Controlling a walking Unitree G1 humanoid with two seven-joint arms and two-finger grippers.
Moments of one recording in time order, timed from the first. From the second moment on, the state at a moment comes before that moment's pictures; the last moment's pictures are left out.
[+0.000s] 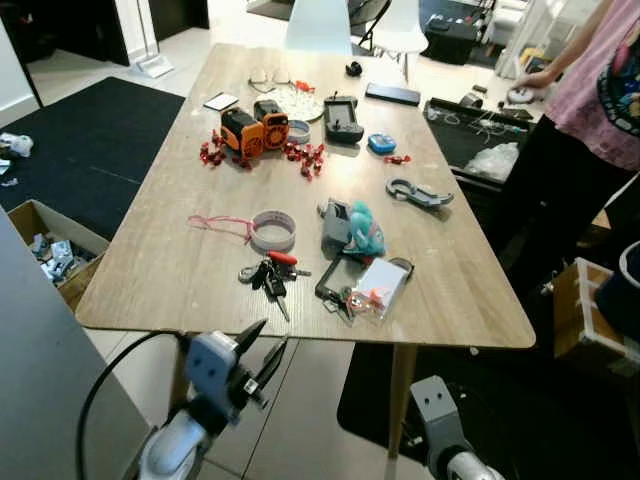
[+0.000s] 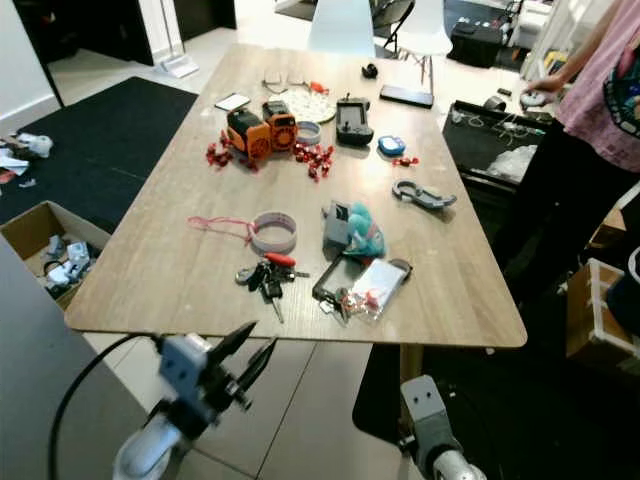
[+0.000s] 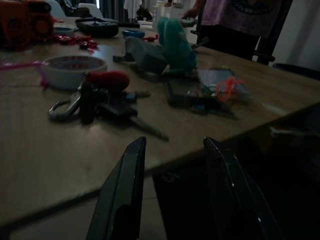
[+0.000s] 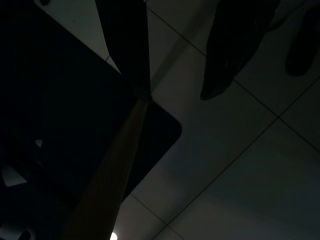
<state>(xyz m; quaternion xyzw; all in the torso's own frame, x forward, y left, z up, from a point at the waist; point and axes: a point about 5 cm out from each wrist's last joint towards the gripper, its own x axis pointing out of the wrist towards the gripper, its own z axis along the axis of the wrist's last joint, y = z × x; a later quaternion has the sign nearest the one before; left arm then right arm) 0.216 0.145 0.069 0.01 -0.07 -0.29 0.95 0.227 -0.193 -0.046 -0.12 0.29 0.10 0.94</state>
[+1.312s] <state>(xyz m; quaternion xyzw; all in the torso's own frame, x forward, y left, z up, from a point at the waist) 0.173 0.202 -0.055 -0.02 0.23 0.03 0.97 0.201 -0.190 -0.064 -0.11 0.33 0.10 0.93</state>
